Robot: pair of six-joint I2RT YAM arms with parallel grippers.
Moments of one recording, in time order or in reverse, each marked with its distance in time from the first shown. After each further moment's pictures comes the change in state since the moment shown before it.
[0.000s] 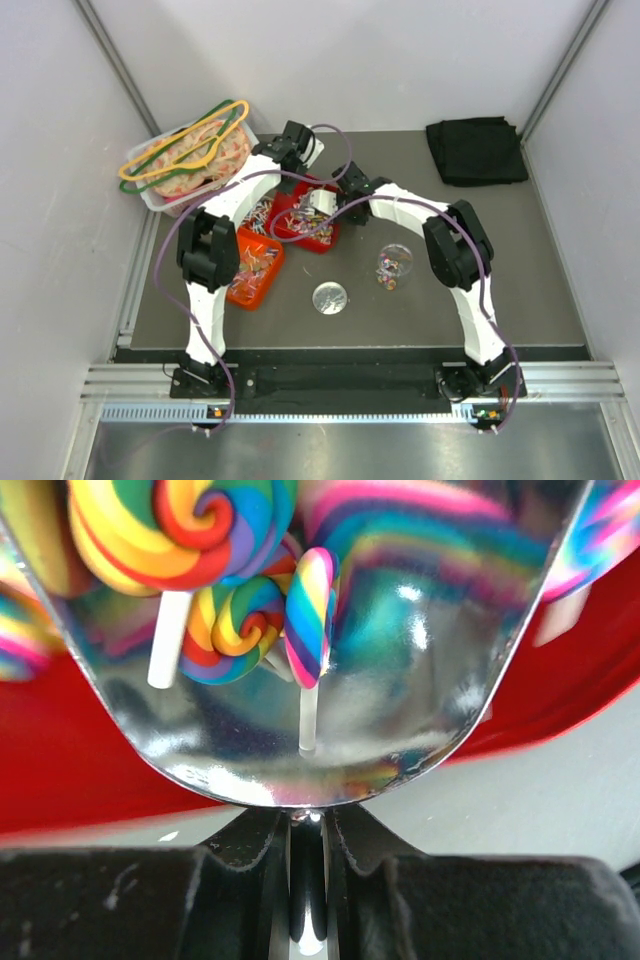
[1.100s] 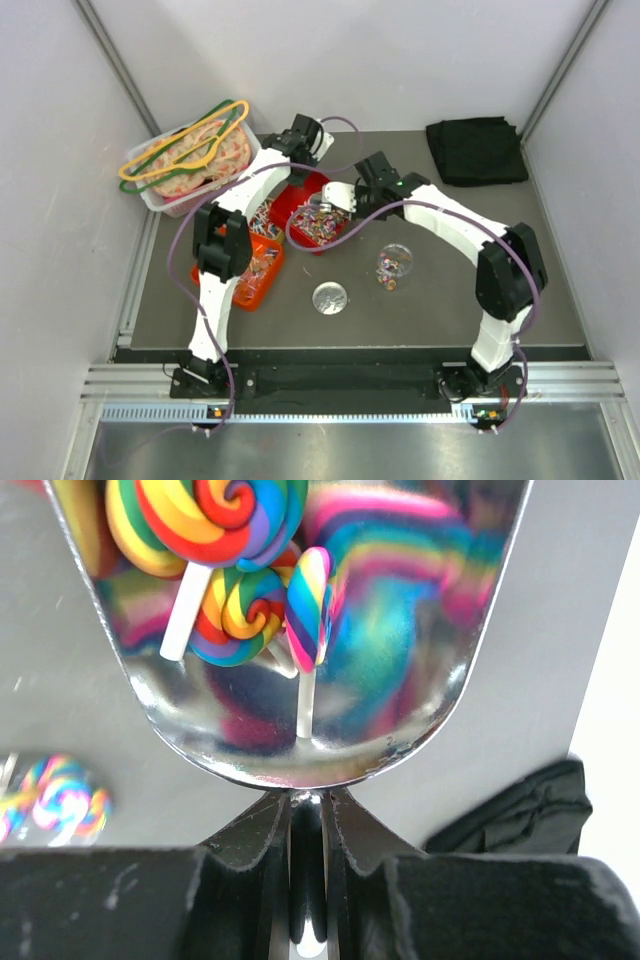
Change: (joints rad) left arm -0.007 0.154 0.209 -0.028 0.076 -0.010; right arm -0.011 -0.375 -0.193 -0.068 -0.010 -0.054
